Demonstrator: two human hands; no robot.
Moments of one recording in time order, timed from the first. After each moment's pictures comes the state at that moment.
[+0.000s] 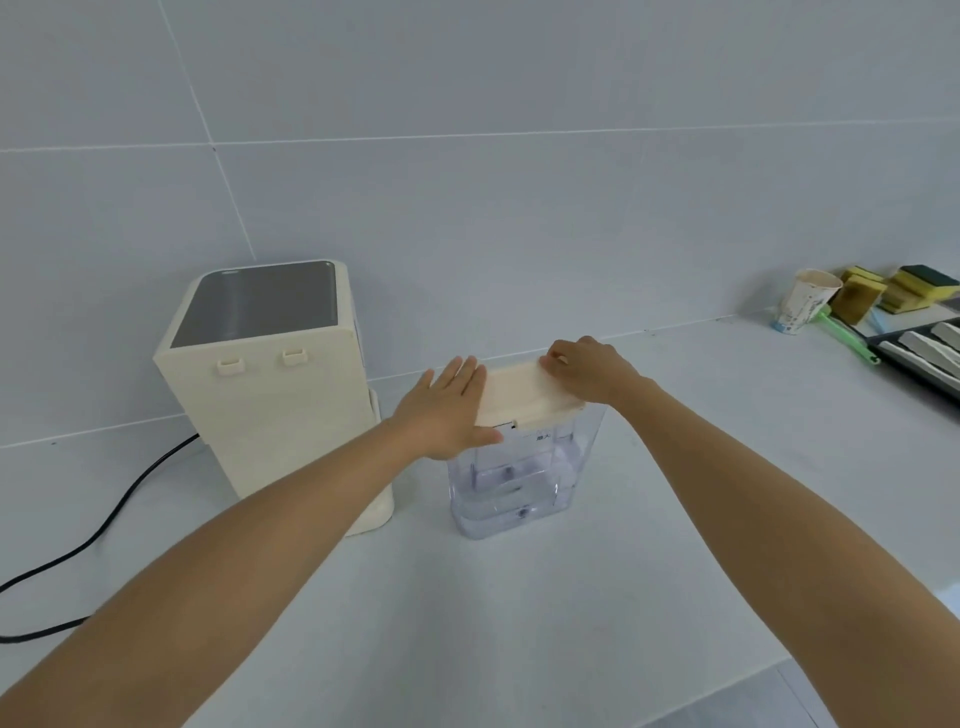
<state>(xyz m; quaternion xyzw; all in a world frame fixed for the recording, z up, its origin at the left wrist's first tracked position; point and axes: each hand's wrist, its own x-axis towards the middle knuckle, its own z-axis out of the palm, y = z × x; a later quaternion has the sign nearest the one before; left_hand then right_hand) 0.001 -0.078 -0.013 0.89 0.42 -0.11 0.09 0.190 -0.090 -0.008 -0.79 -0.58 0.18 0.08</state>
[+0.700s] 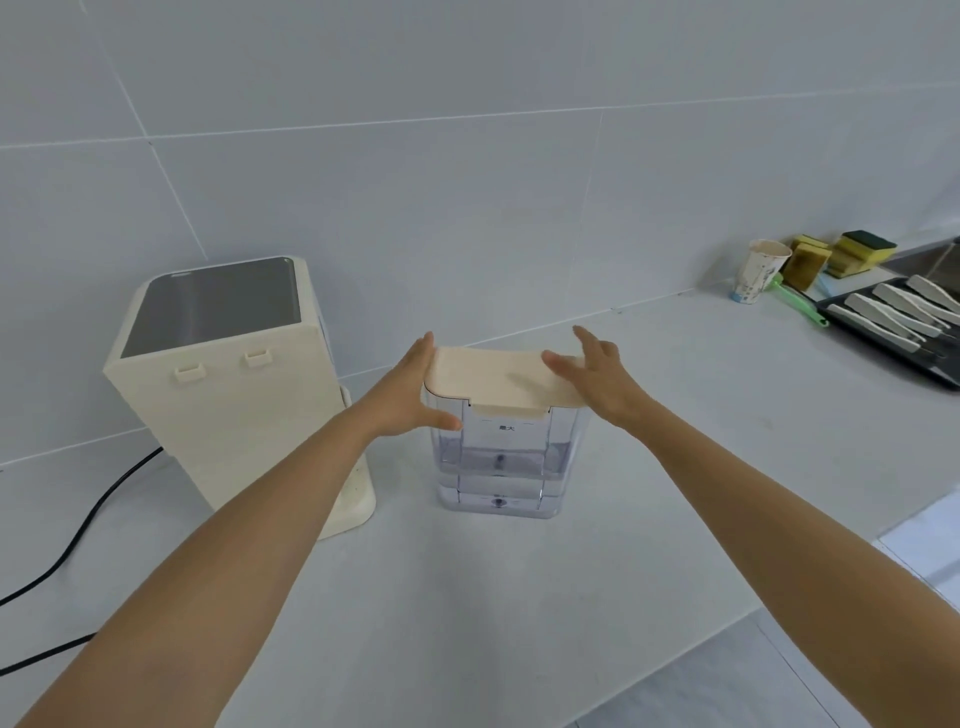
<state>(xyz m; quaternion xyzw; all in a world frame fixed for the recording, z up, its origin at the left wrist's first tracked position) -0.010 -0.050 -0.034 0.83 0.43 0.08 0.33 0.197 -0.147 -0.017 -0.76 -0.47 0.30 0.33</state>
